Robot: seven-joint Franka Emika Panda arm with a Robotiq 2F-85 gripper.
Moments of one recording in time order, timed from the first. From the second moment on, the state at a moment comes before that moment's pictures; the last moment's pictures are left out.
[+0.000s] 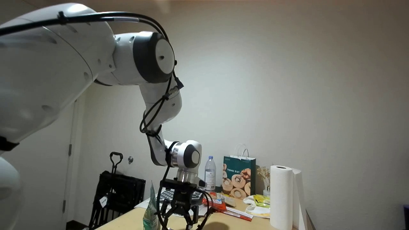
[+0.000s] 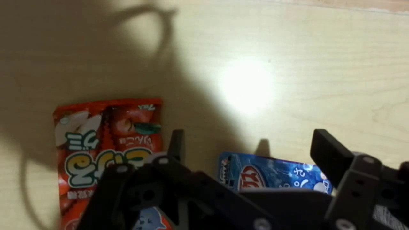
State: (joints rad) arm 0.03 0.60 0.03 -1.86 0.01 2.09 0.00
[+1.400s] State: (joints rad) arm 0.06 0.89 0.01 -1.49 -0.01 2.01 -0.02
